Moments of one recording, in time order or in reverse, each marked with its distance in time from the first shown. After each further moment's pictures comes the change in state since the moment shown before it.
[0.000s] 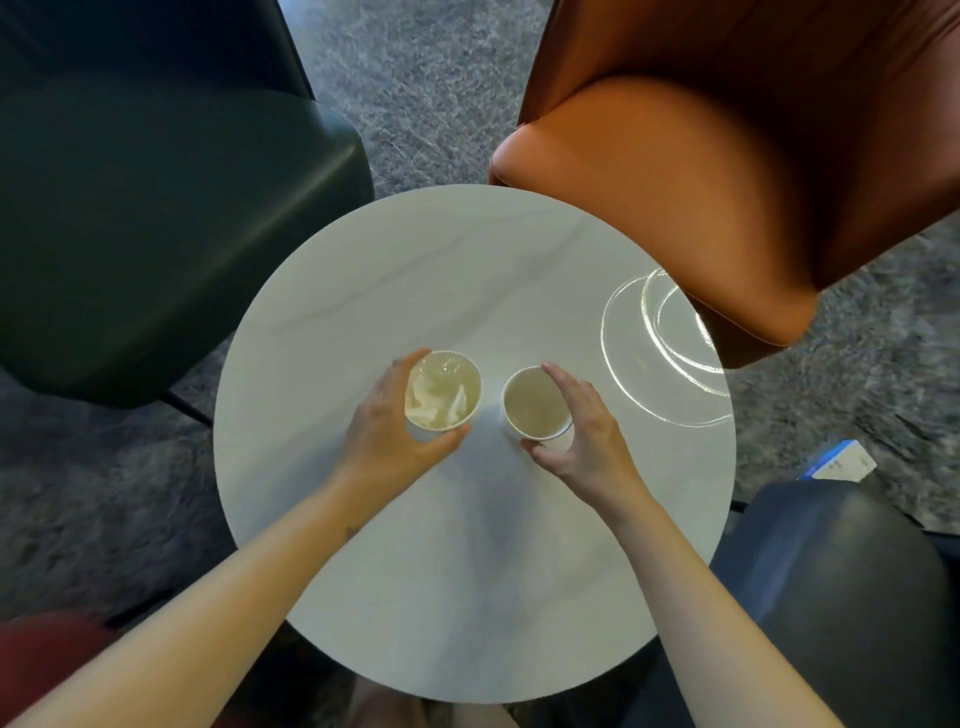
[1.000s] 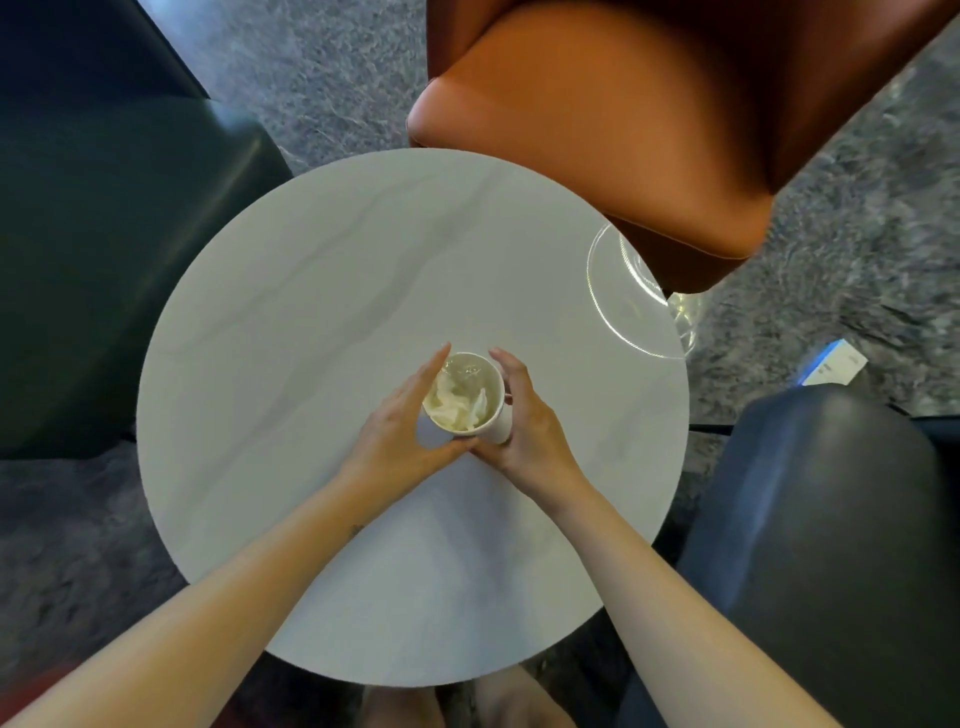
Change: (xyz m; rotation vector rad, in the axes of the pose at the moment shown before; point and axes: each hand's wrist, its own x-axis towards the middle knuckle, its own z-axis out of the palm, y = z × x) left_hand -0.004 0.023 0.060 0.054 -0.372 0.063; right_hand -0.028 0.021 0.014 0.310 0.066 0.060
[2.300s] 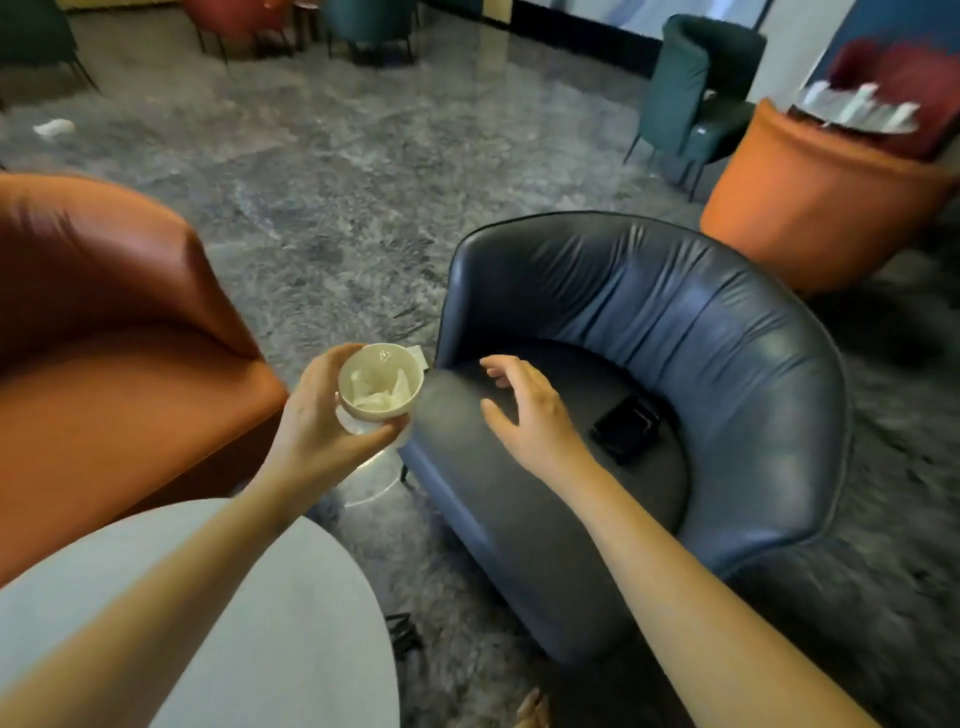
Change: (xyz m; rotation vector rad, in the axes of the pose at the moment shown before) left_hand -0.024 0.344 0.092 0.056 -0.543 1.021; right_hand -0.283 -0.120 -0.235 -0.401 1.150 0.392
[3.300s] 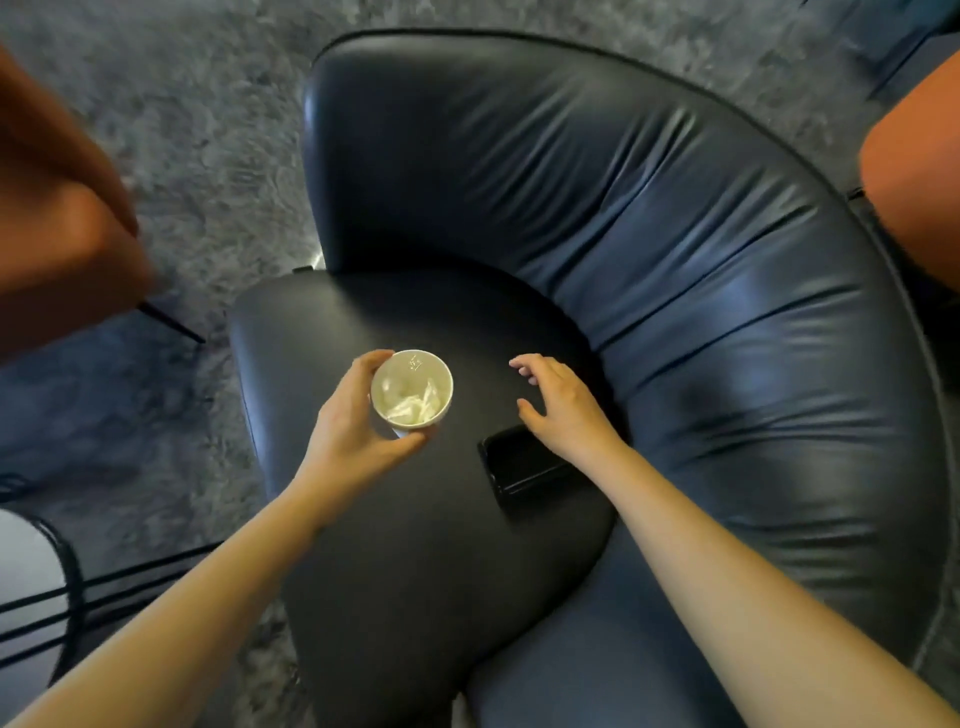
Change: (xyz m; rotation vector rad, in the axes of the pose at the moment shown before) left_hand 0.141 -0.003 0.412 -0.078 -0.030 -0.449; right_hand 0.134 0.450 -0.071 -0.168 -0.555 0.099
